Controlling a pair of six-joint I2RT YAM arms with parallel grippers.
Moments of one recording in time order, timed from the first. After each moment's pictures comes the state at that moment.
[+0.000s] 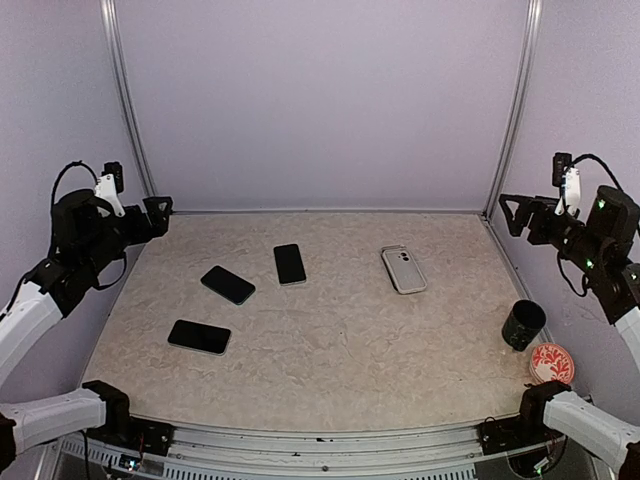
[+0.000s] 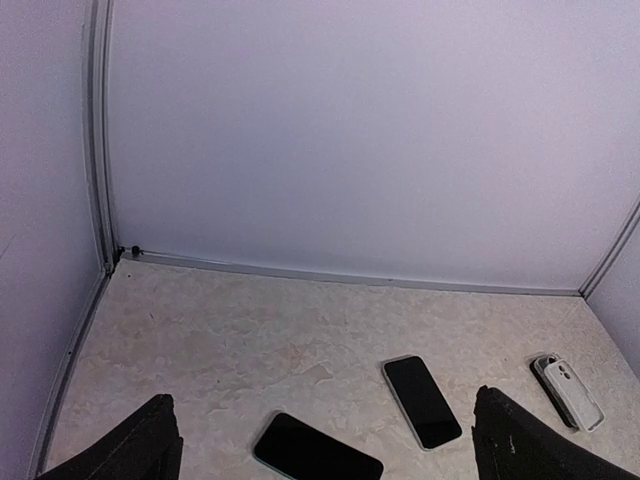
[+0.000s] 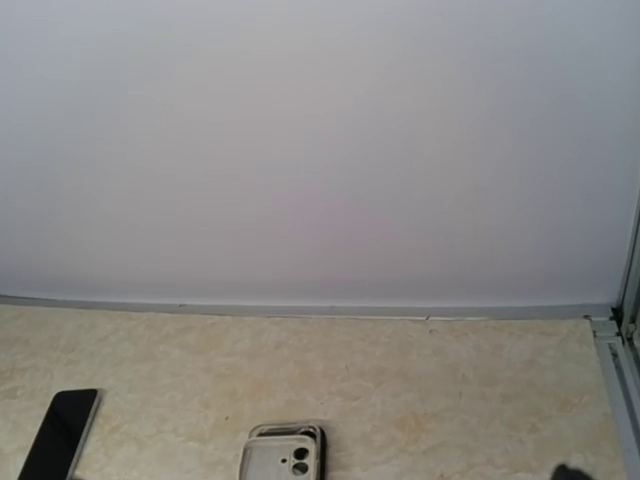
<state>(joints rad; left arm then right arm) -0.25 0.84 0.79 -0.09 -0.11 -0.26 0.14 0.68 0.90 -0.30 -0.12 0.14</state>
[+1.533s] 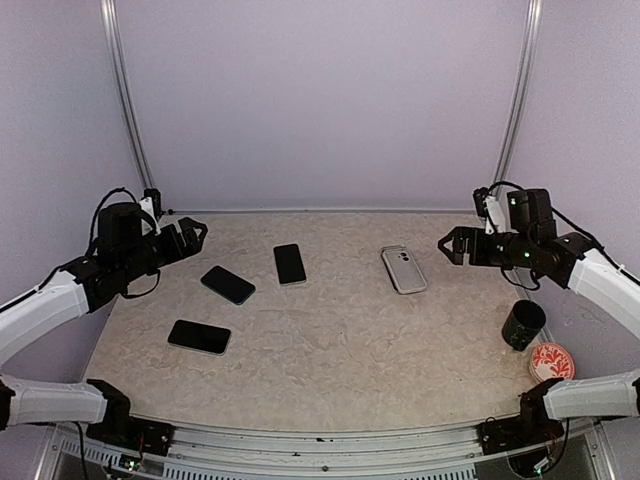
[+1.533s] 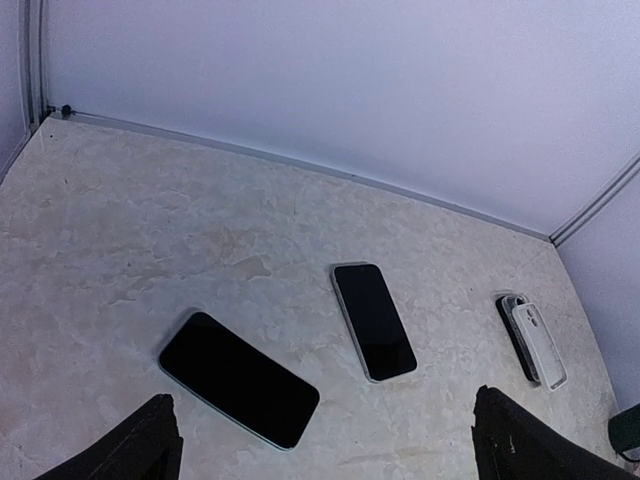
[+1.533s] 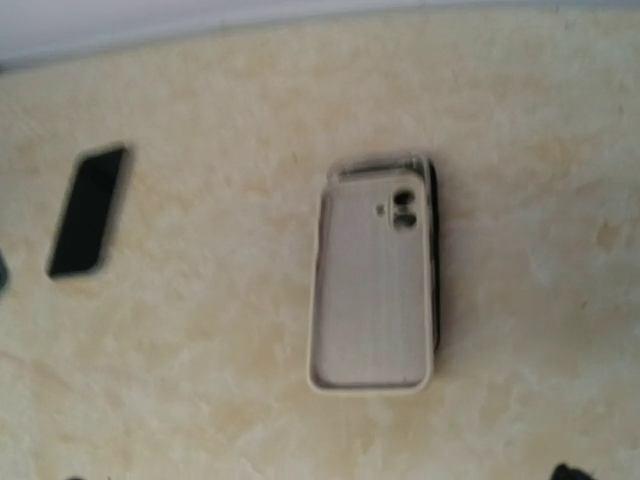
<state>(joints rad) -0.36 1.03 0.74 -0.06 -0.09 -0.49 0.34 1.06 0.91 -0.41 -0.13 0.28</state>
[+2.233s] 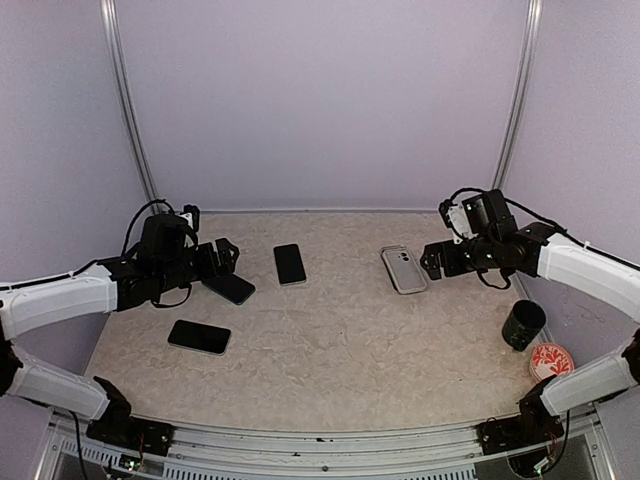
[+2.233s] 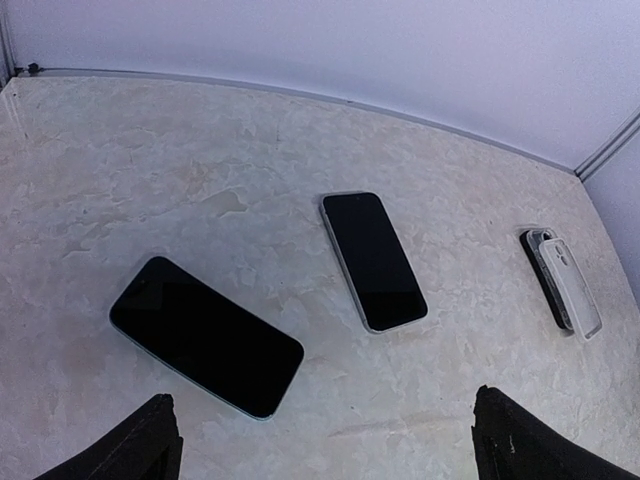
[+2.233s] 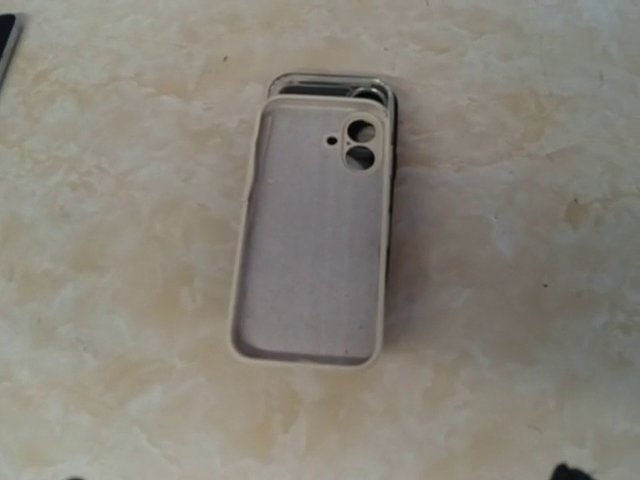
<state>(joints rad) -0.56 1.21 0.75 -0.03 -0.22 -0.50 0.50 1.27 0.99 -0.46 0.13 0.17</state>
